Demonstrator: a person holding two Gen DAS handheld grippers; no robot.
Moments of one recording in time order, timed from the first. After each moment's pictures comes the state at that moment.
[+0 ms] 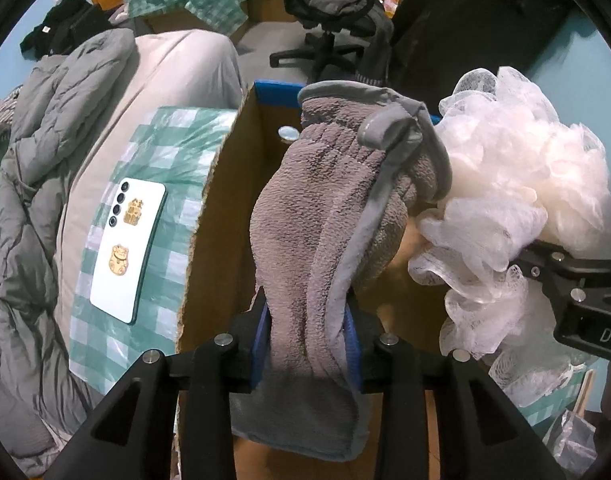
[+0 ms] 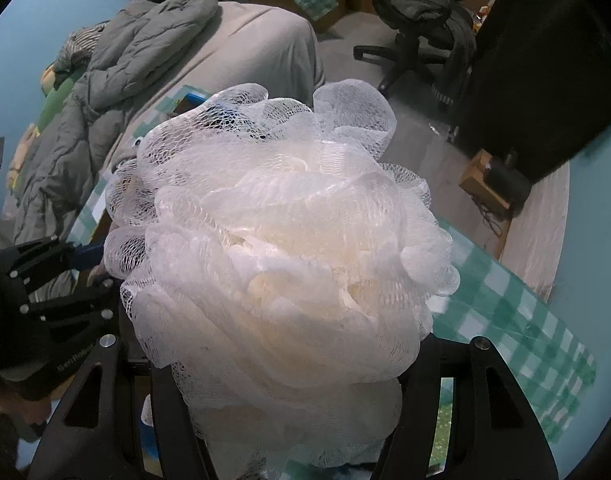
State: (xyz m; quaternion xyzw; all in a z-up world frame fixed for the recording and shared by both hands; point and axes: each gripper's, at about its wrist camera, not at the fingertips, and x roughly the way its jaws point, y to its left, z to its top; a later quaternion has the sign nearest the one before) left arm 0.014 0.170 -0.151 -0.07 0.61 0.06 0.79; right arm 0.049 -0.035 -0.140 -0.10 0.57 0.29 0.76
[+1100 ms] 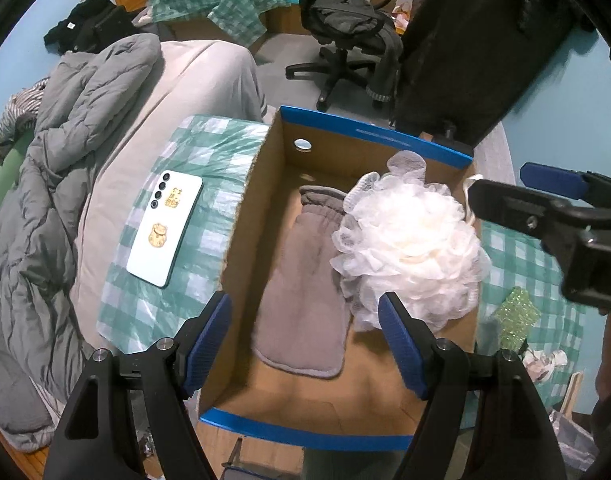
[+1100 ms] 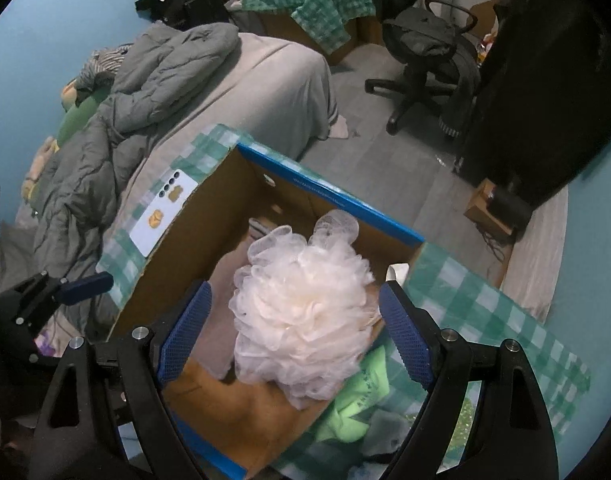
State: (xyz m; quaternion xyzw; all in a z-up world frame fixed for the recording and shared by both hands) left arm -0.031 0.165 -0.088 -0.08 0.59 0.08 0.80; right arm 0.028 -0.030 -0.078 -0.09 0.53 0.32 0.78
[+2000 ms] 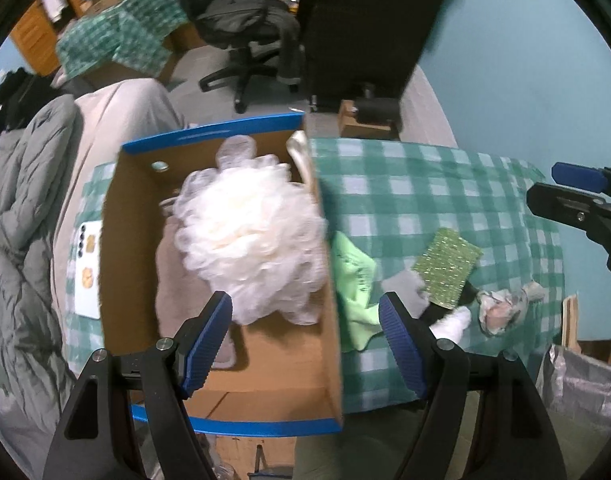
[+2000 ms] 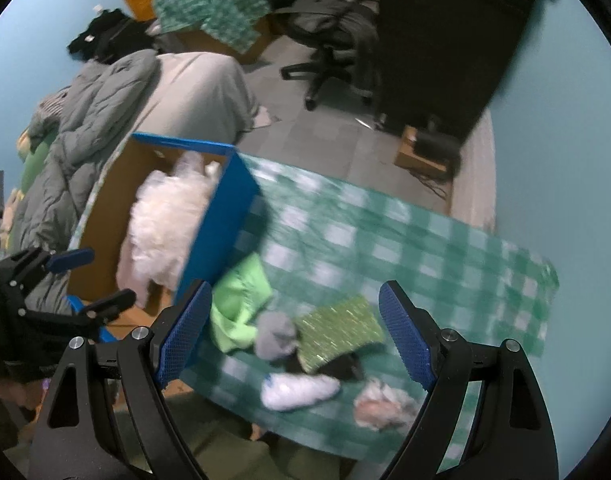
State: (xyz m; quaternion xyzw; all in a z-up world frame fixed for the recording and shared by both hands) left arm -0.026 0.022 -0.080 0.01 0.60 -0.04 0.80; right arm -0.005 -0.232 -0.073 -0.03 0.56 0.20 0.81
